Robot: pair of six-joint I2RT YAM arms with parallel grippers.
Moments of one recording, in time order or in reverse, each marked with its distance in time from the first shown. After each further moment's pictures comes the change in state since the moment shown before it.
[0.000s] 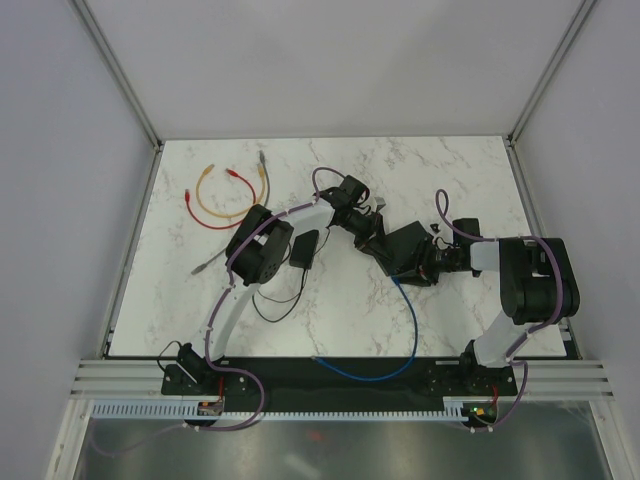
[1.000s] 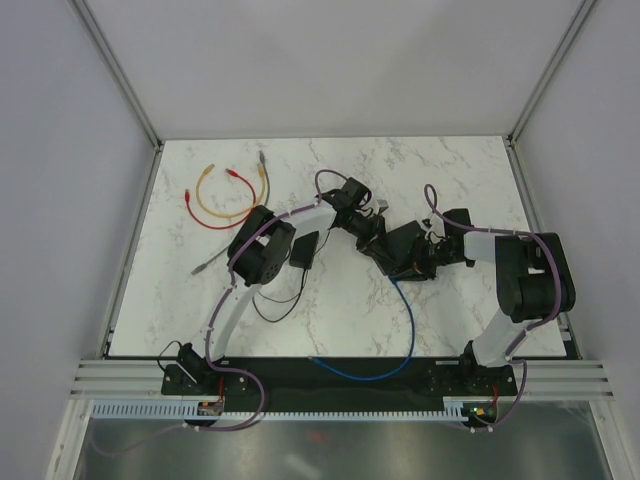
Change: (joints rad) left arm -0.011 0.006 -0.002 0.010 0.010 -0.001; right arm 0.062 0.027 0.117 -0.179 0.104 -0.066
